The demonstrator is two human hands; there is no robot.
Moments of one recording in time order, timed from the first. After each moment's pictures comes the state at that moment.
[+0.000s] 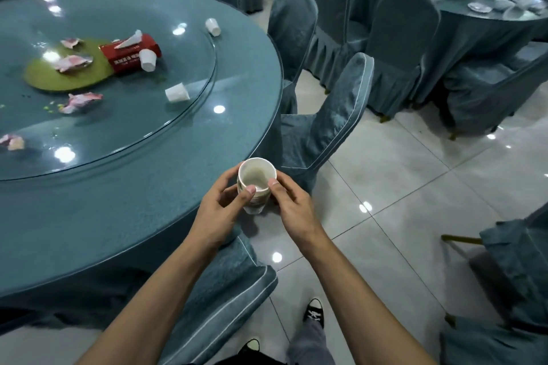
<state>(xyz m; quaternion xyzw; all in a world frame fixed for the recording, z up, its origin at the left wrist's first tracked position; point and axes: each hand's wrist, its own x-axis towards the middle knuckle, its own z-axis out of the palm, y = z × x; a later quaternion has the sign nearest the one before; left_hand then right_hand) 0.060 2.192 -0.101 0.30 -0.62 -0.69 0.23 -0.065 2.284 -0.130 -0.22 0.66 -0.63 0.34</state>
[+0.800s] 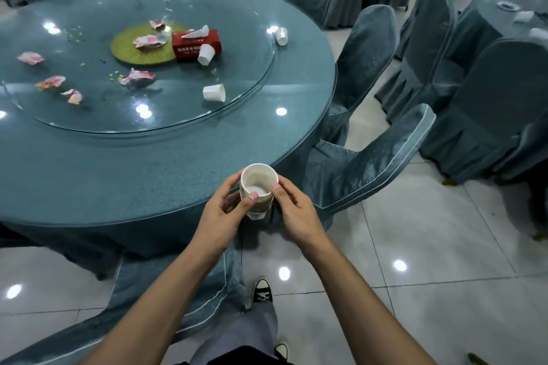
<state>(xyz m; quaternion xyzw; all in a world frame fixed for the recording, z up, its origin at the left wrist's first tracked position) -0.087 2.211 -0.115 0.44 -0.52 -0.64 0.36 -0.242 2.246 -0.129 -0.37 0.59 -0.54 0.48</state>
